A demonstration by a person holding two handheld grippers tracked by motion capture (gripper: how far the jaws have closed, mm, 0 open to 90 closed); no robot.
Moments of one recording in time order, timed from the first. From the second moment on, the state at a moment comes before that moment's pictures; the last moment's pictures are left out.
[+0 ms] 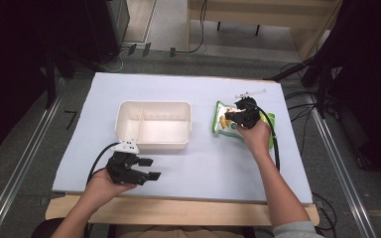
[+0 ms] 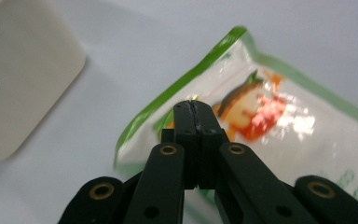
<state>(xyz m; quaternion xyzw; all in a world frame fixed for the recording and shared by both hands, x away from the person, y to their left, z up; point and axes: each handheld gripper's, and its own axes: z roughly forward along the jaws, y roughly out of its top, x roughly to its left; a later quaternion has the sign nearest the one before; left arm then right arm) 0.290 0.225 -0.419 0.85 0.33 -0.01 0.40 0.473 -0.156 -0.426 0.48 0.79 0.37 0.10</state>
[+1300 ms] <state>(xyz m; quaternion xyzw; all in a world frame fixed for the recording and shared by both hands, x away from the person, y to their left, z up) 0.281 0.229 -0.421 0.85 0.33 0.00 0.40 0.535 -0.130 -0.458 0.49 0.81 0.30 0.03</state>
